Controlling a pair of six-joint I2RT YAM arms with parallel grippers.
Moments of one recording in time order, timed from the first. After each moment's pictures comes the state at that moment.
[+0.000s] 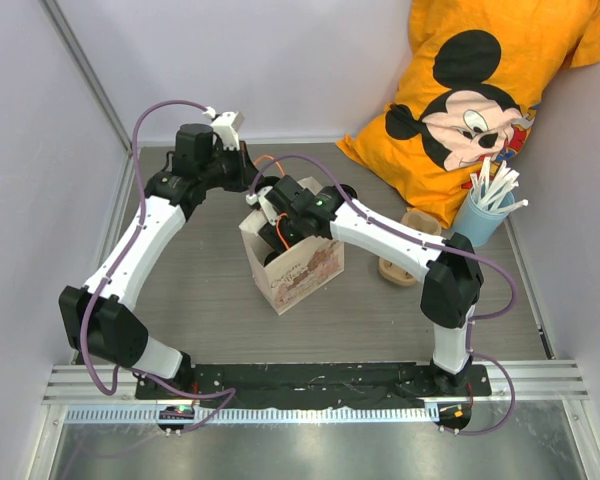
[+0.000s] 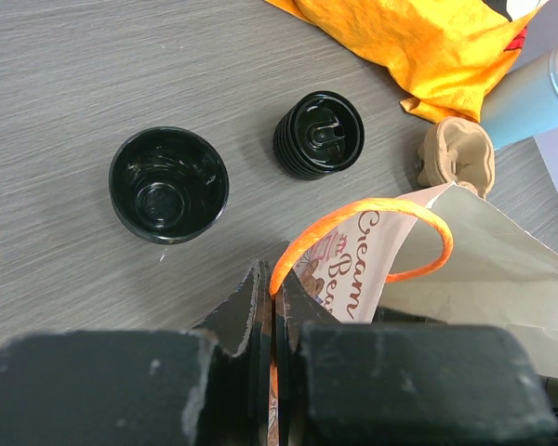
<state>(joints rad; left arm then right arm) -0.32 1.48 1.45 -0.46 0.33 -0.27 0.91 1.89 1.72 -0.87 0.00 -0.02</state>
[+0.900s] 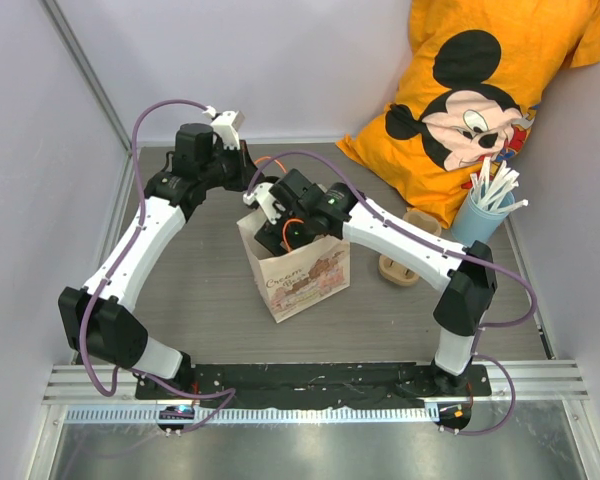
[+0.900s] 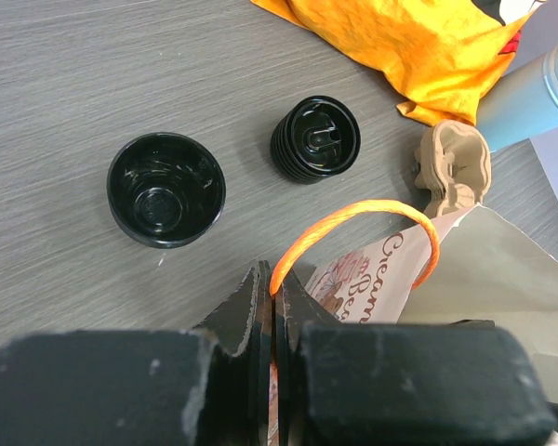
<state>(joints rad) -0.32 1.47 1.45 -0.45 0.33 -0.27 0.92 1.81 1.75 -0.90 -0.04 -0.12</state>
